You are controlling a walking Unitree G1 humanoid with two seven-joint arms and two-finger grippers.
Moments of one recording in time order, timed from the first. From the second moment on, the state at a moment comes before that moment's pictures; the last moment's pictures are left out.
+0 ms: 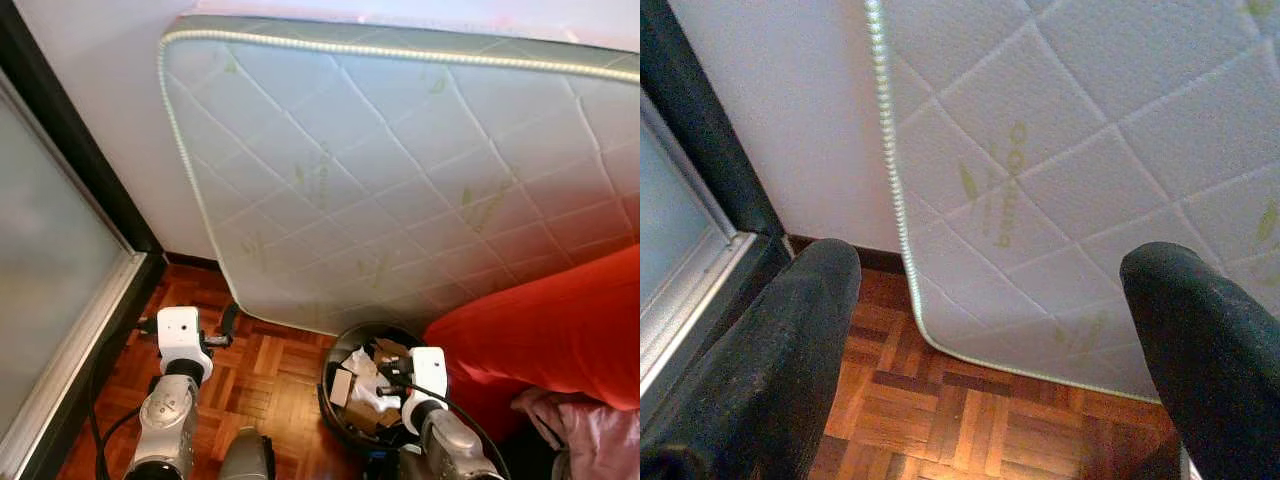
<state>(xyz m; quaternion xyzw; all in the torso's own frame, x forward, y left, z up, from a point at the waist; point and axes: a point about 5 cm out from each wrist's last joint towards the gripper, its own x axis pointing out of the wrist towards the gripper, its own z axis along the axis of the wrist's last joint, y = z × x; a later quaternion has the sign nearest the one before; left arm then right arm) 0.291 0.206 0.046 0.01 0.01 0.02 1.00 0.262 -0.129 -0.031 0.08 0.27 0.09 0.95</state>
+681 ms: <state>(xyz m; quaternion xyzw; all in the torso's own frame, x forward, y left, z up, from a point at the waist) 0.290 0.204 0.049 0.01 0.01 0.02 1.00 0.269 -0.138 -0.025 0.07 0.25 0.05 0.96</state>
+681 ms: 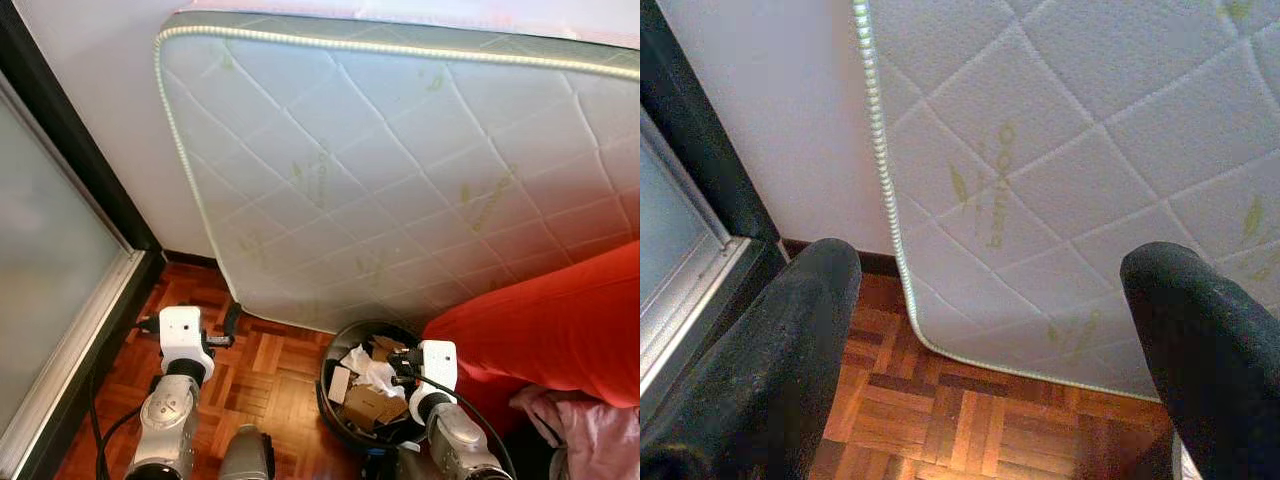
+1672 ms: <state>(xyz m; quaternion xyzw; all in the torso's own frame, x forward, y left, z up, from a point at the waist) 0.257 0.230 0.006 0.02 0.11 0.06 0.99 0.245 -0.167 -0.044 0.05 0.31 0.01 0.95</state>
